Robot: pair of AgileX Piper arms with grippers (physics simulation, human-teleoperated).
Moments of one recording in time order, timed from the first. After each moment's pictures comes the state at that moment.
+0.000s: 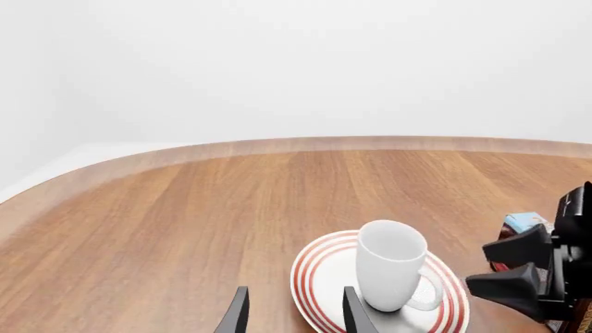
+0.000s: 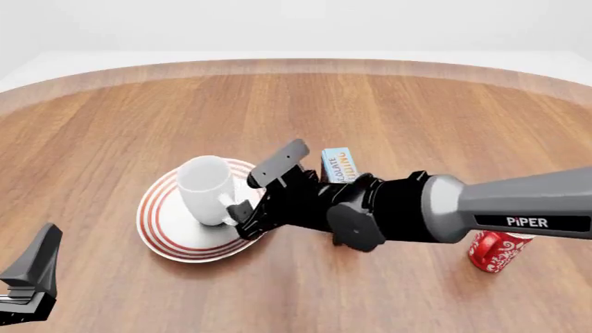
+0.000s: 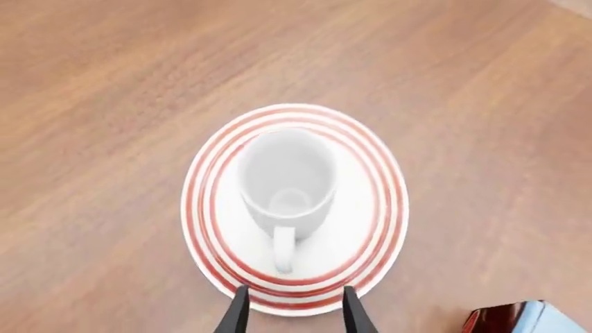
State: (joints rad) left arm 0.00 0.00 0.00 0.00 0.00; right arm 0.86 1.77 -0.99 -0.15 0.01
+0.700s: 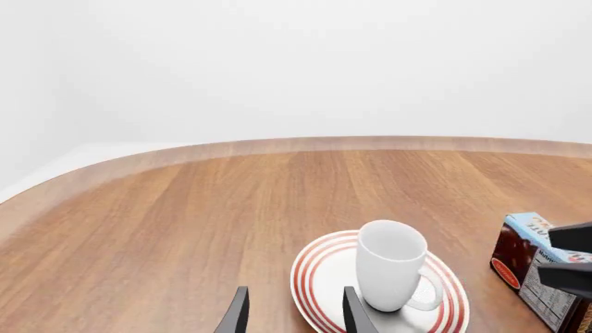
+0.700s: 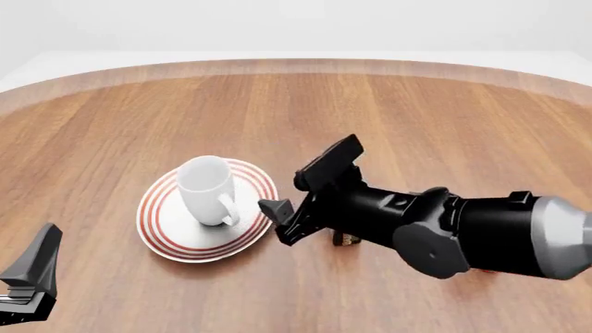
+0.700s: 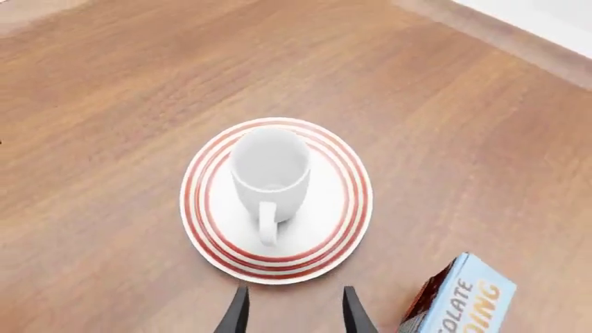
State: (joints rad) left arm 0.00 0.00 0.00 0.00 0.00; right arm 0.82 1.52 -0.75 -0.26 -0.03
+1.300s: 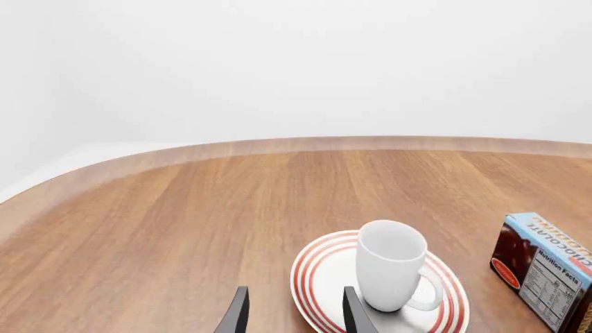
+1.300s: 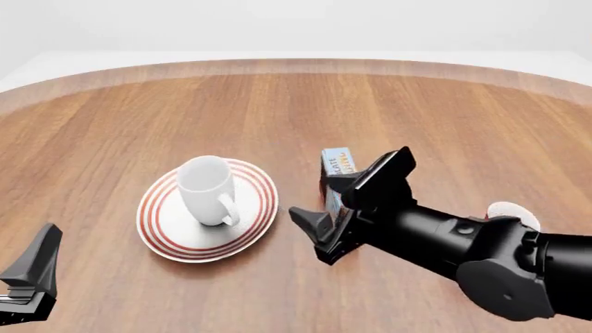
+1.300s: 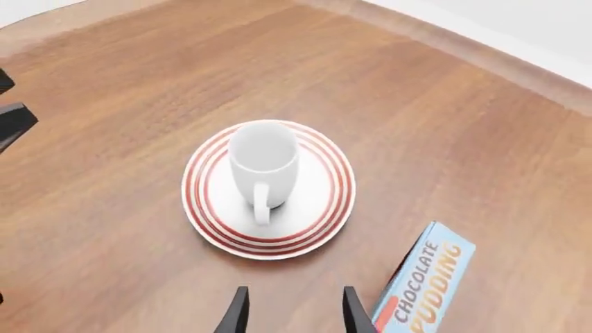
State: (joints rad) left arm 0.00 0.00 0.00 0.00 0.00; right arm 0.80 1.31 -0.55 -0.32 -0.04
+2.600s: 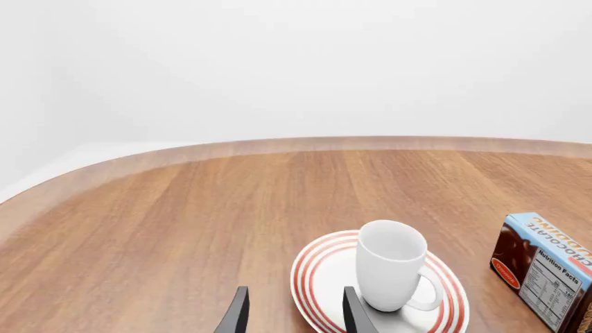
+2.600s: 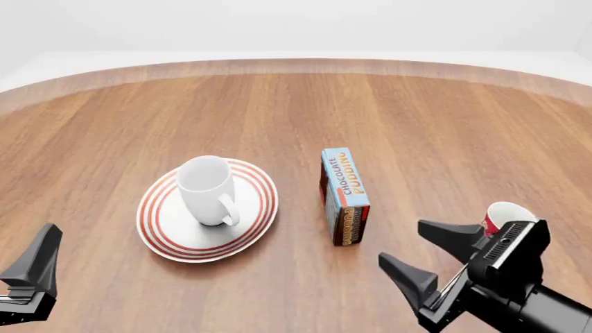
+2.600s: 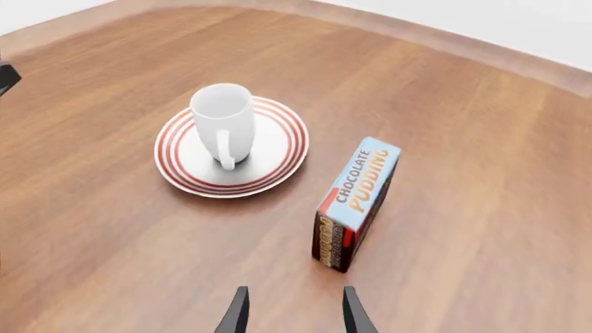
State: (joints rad) left arm 0.00 0.00 0.00 0.00 0.00; right arm 0.68 0.79 -0.14 -0.28 0.00
